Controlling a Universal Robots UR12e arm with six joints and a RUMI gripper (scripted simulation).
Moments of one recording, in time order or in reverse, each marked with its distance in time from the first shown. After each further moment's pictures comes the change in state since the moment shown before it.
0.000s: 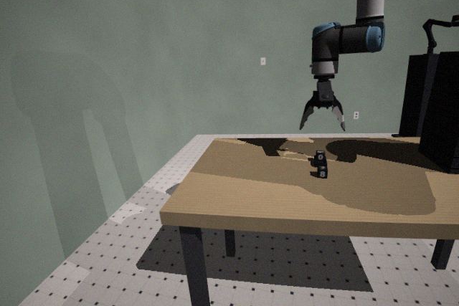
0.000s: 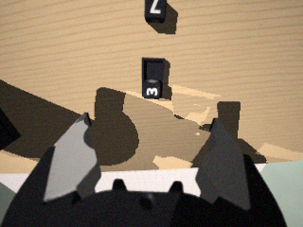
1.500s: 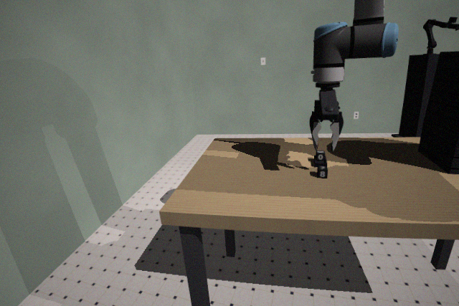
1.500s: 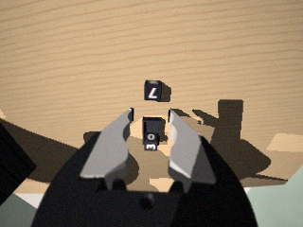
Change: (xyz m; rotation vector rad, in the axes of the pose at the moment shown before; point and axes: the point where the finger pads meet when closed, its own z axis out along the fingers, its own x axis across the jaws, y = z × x) arm -0.002 -0.128 0.018 0.001 0.000 0.007
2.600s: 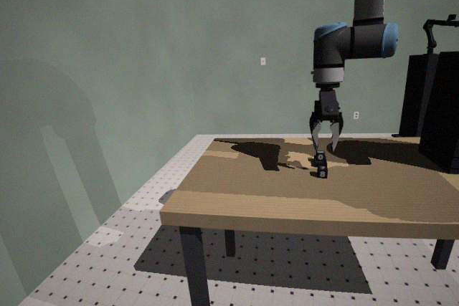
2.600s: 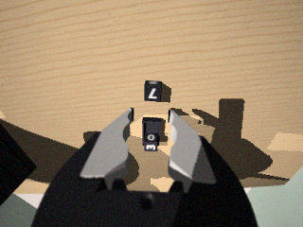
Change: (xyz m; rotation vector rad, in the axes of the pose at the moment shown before) arm 0.000 -0.001 0.001 0.000 0.000 0.000
